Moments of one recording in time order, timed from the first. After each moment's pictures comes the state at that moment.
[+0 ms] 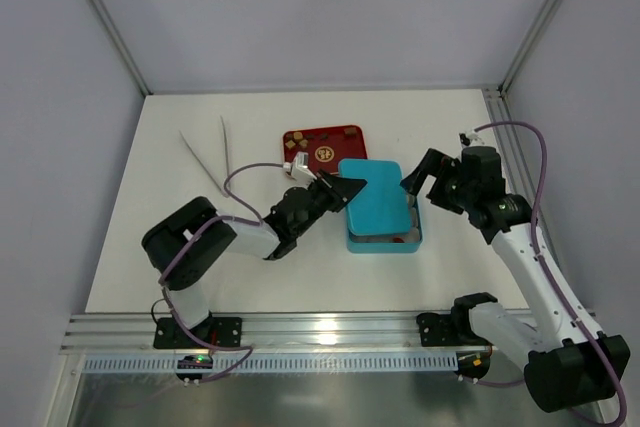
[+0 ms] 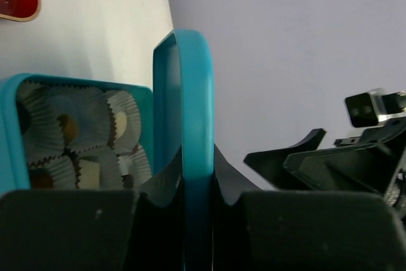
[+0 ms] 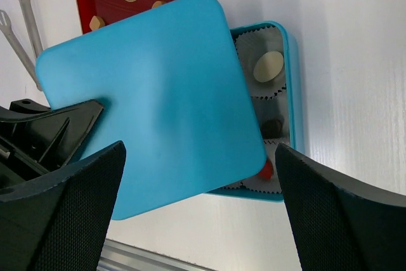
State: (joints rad) left arm -0.86 1.74 0.70 1.01 -0.14 -1.23; right arm 0.18 0.95 0.88 -0.59 -0.13 0.58
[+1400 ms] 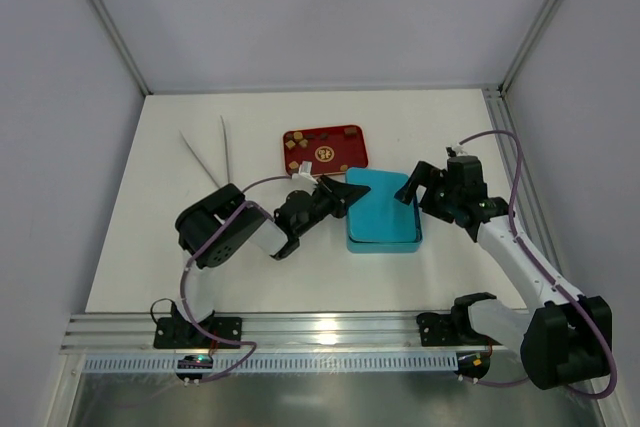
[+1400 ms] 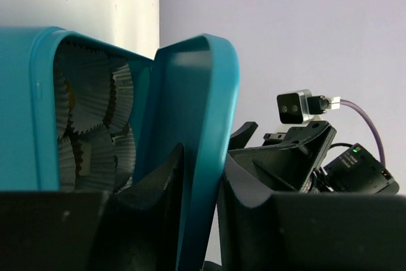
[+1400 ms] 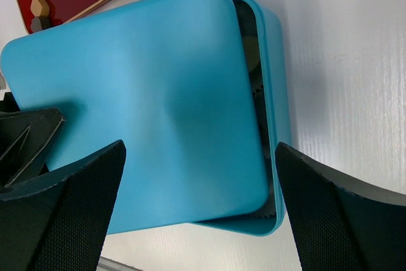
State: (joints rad) left arm -0.81 2.01 0.72 1.28 0.03 -1.53; right arm 0.17 1.07 0.70 -0.40 -0.15 0.58
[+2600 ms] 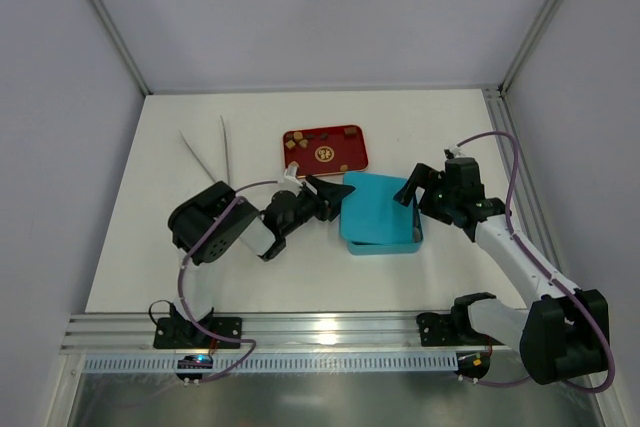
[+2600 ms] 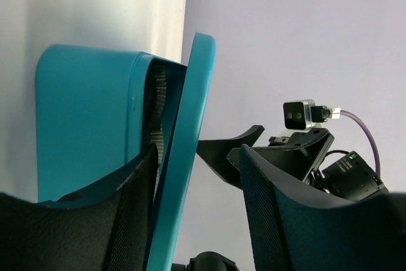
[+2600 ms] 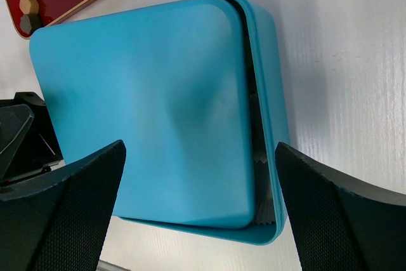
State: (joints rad) left arm -0.72 2.00 0.62 1.29 0.12 -1.57; right arm 0.17 1.09 0.67 -0.36 -0.15 0.58
